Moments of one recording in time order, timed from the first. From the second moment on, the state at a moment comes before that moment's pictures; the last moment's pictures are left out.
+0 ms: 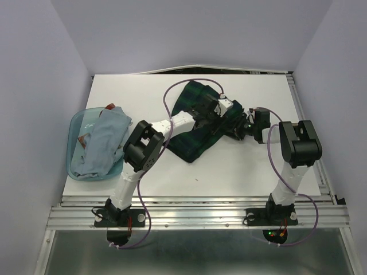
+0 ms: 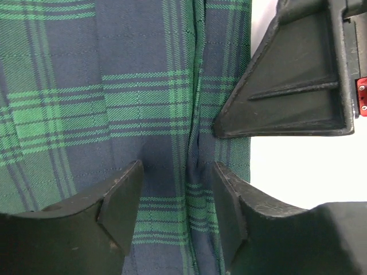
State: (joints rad) left arm -0.78 2.20 1.72 -0.29 0.10 0.08; right arm 0.05 1.93 0.85 0.38 -0.65 0.90
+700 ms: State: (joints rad) left arm -0.78 2.25 1.80 -0.37 0.15 0.10; right arm 0.05 1.97 0.84 0.44 -0.66 0.92
